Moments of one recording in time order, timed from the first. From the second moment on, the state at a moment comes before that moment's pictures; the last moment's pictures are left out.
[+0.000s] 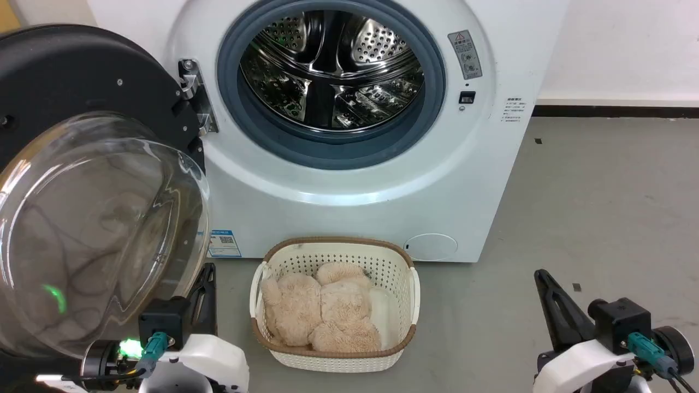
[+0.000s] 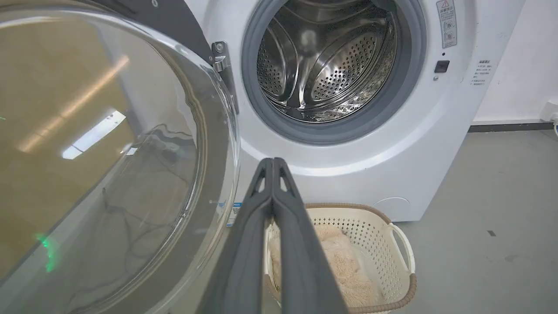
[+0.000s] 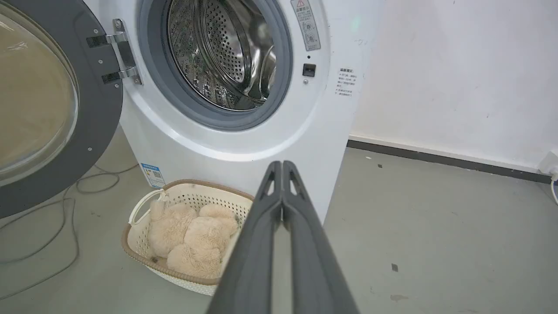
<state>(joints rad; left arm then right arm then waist) -0.01 0.05 0.00 0.00 0.00 0.00 0.00 0.01 -0.05 0.00 0.00 0.01 0.13 0.00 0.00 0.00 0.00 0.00</state>
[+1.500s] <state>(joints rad) -0.01 0.05 -0.02 0.00 0.00 0.05 -0.03 0.01 -0.05 -0.02 0.01 0.06 0.13 -0.03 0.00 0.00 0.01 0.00</state>
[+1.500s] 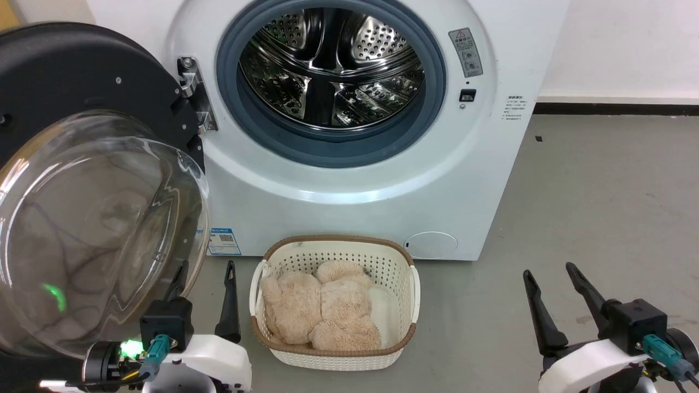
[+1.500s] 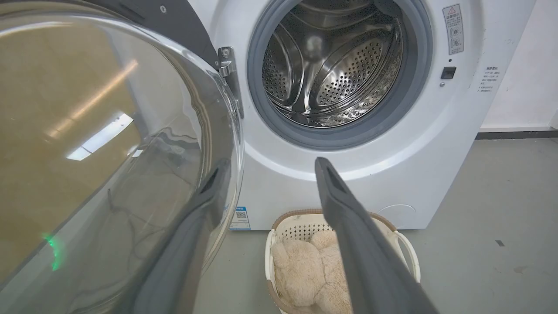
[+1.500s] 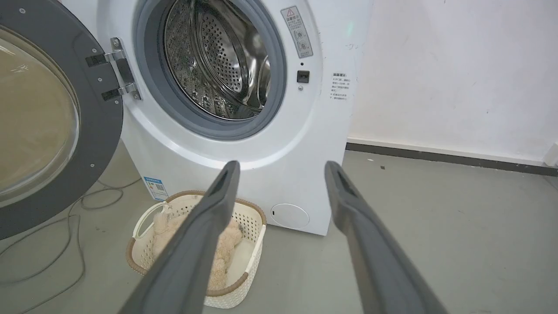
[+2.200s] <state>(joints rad) -0.04 0.08 -0.05 -0.08 0.01 0.13 -0.08 0.01 -0.05 -0.05 0.01 0.13 0.13 -0.07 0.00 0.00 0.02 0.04</state>
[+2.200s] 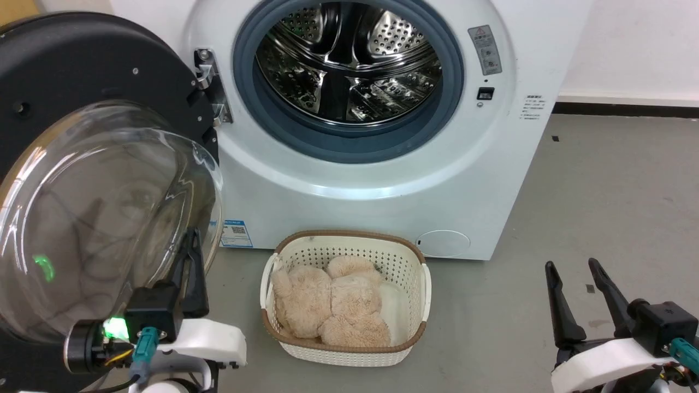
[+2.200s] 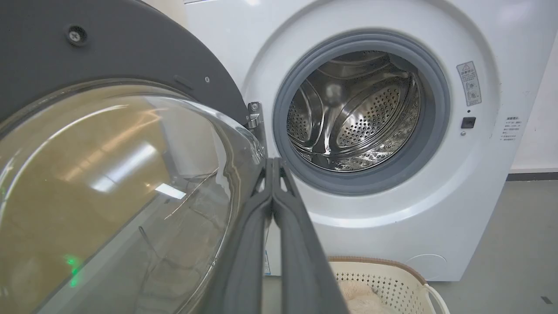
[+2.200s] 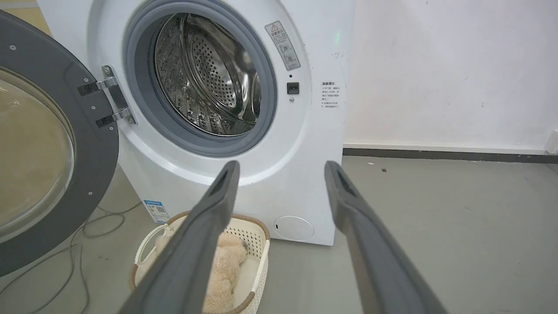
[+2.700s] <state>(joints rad) -0.13 0.14 0.02 -0.20 -0.03 0.15 -0.11 0.01 -0.05 -0.07 0.01 0.17 0.13 -0.11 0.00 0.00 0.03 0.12</state>
